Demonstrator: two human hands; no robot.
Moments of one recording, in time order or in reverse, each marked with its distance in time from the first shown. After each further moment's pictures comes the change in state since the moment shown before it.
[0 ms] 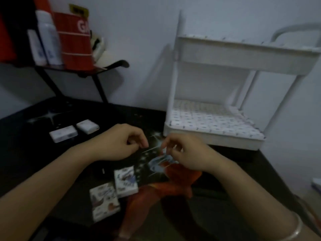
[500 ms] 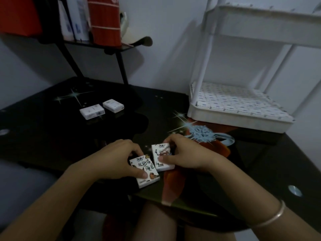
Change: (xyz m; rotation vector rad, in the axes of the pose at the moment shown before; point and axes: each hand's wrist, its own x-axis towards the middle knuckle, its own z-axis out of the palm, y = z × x) left_hand -0.087 -0.064 0.032 0.168 -0.138 -0.248; right_hand 0.021 -0.034 0.093 0.123 -0.227 0.133
